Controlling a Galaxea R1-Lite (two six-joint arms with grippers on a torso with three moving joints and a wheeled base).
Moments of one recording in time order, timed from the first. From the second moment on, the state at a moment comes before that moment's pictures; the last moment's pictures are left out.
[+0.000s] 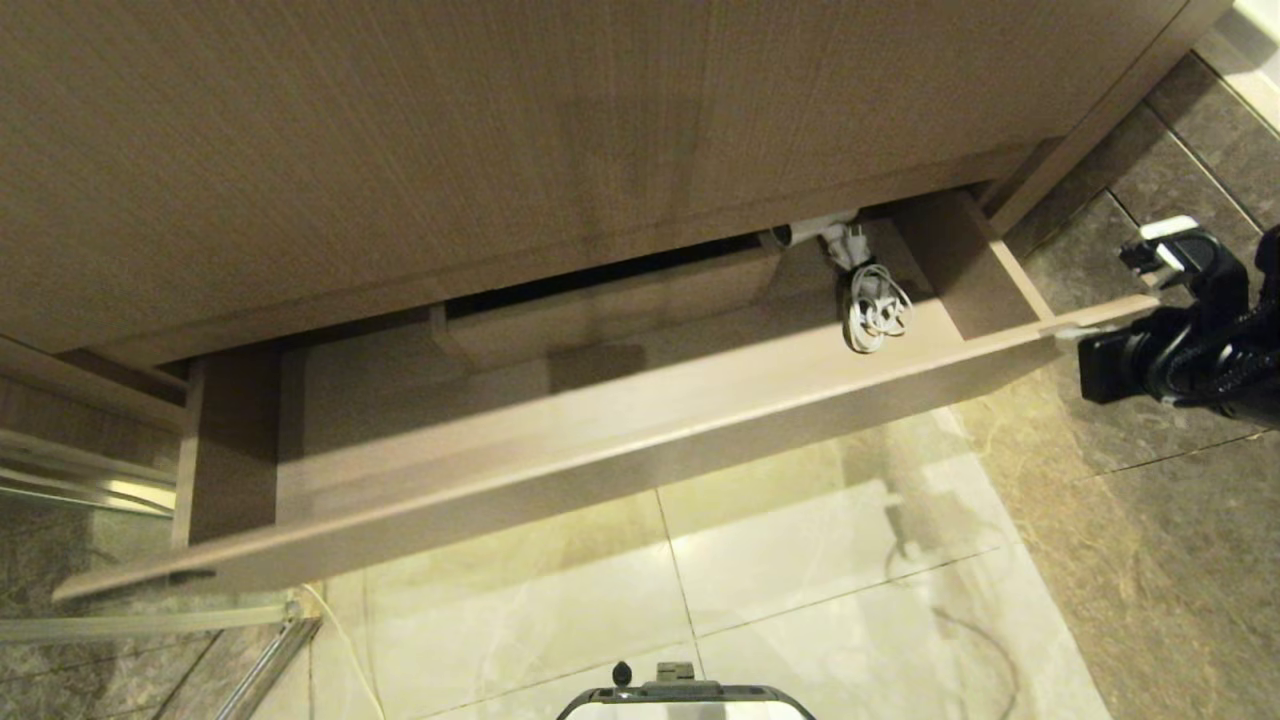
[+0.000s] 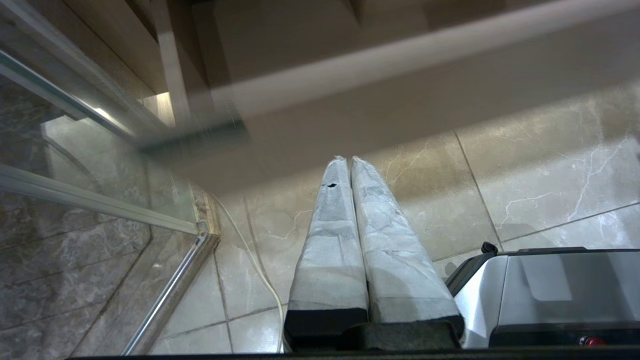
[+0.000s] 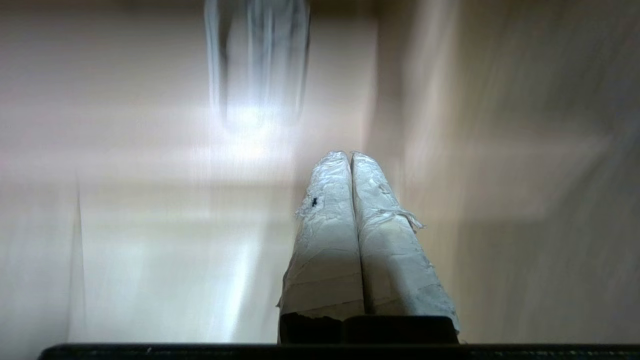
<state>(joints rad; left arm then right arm) 0.00 0.00 0.00 0.00 0.00 0.00 -0.08 1.60 -0.88 -0.55 0.13 -0.29</state>
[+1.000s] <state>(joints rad) 0.00 0.00 0.00 0.00 0.00 0.00 -0.07 1.30 -0.61 -0.24 0.13 -0.31</state>
